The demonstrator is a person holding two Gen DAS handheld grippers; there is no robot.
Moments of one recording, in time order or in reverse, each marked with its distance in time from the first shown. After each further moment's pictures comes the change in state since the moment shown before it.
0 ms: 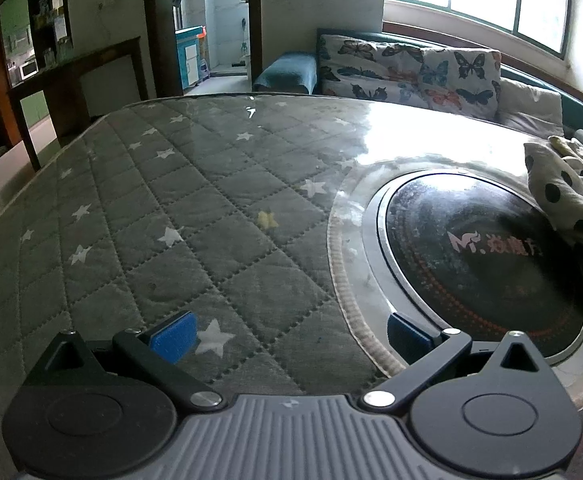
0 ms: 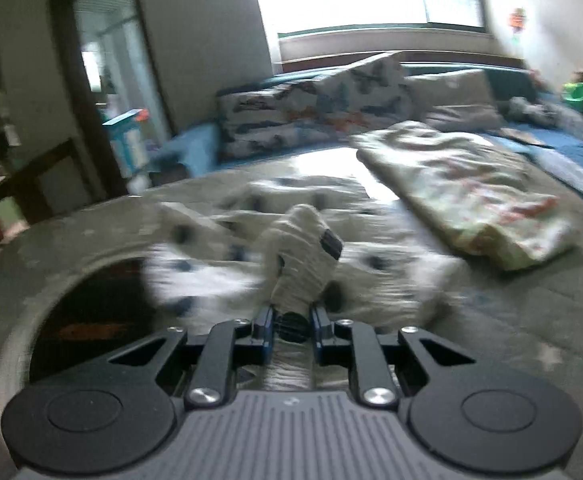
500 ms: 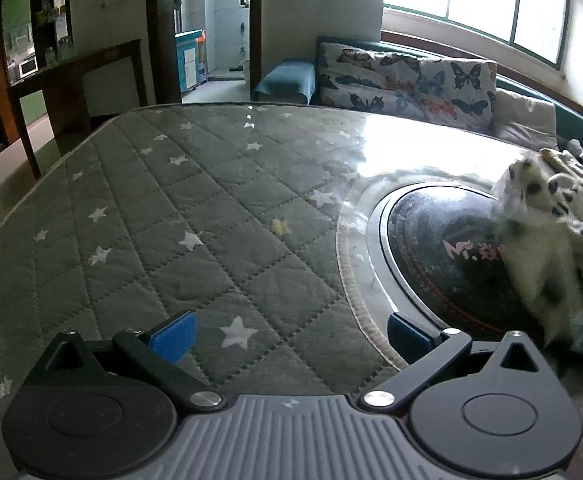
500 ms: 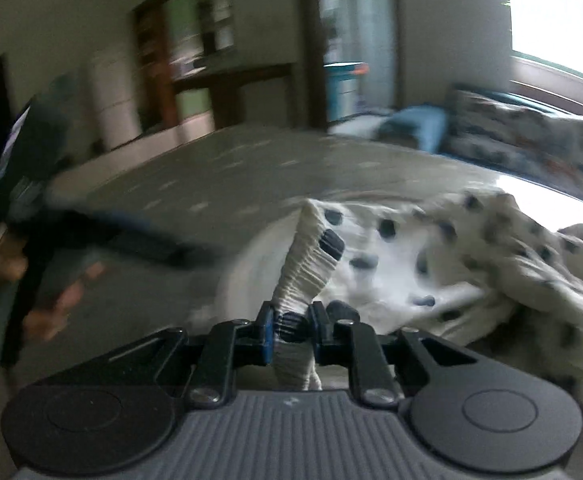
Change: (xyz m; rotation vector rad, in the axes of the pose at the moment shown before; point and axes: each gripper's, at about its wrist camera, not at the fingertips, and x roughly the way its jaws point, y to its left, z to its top) left arm -0.027 0.019 -0.001 -0.007 -0.029 -0.035; right arm -0.033 0.195 -0.064 -0.504 0.114 0.464
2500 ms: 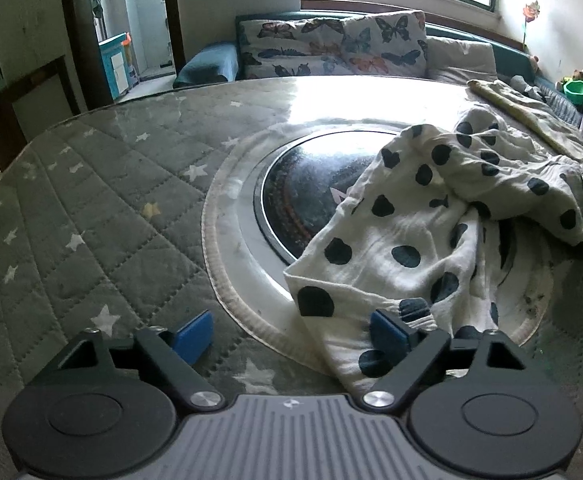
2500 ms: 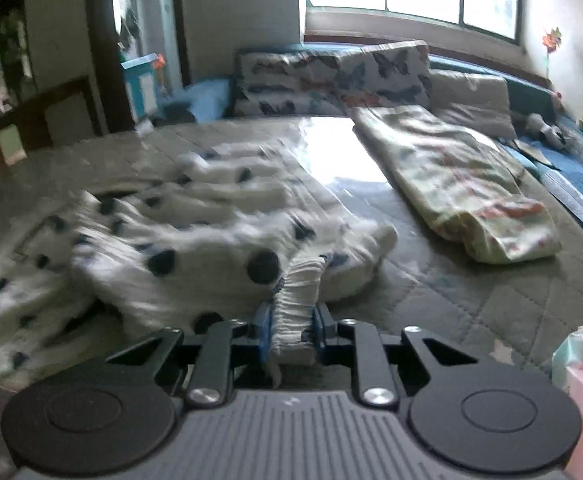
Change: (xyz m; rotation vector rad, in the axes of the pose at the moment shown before) left arm 0.018 -0.083 -0.017 0.194 0.073 -0.094; right arm -0.076 -0.201 -0.063 0.369 0.018 -0.492
